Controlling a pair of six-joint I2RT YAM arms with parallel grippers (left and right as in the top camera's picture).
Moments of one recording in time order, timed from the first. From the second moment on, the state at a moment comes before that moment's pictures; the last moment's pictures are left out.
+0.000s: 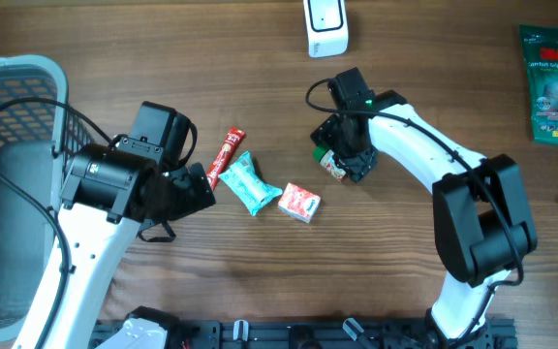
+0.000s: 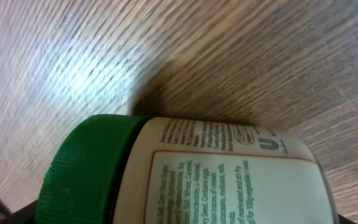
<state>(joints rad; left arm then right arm) -0.31 1.25 1.35 -1.52 -0.11 -0.70 0.40 1.96 1.33 -0.77 -0.14 1.13</state>
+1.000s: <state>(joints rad) -0.31 1.25 1.35 -1.52 -0.11 -0.70 0.36 1.97 1.33 -0.54 0.20 0.55</state>
